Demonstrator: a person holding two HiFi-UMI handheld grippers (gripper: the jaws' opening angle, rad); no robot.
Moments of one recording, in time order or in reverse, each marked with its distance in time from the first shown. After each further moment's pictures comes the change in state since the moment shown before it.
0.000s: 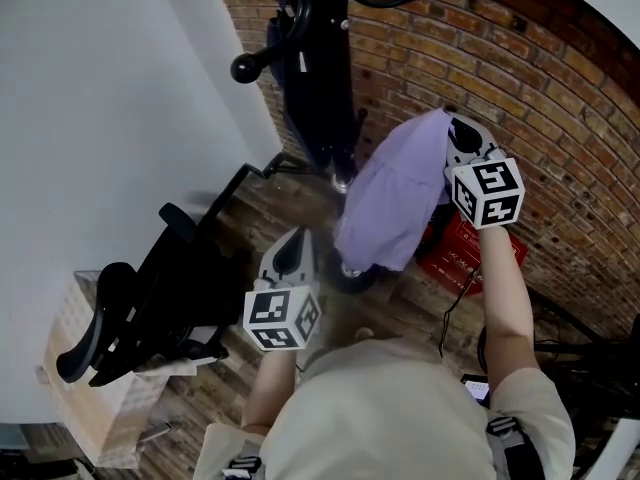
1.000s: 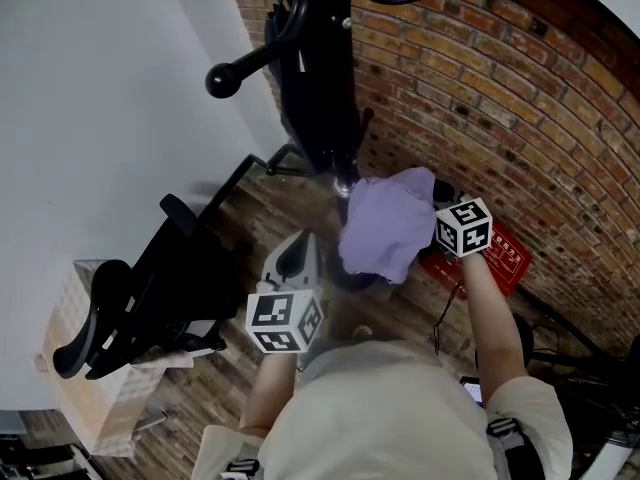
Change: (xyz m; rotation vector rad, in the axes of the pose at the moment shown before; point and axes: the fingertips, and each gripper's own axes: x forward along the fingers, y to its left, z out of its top) left arm 0.015 -0.001 -0.014 -0.009 0.043 0.031; right arm 0.017 0.062 -0.173 0.218 0.220 0.239
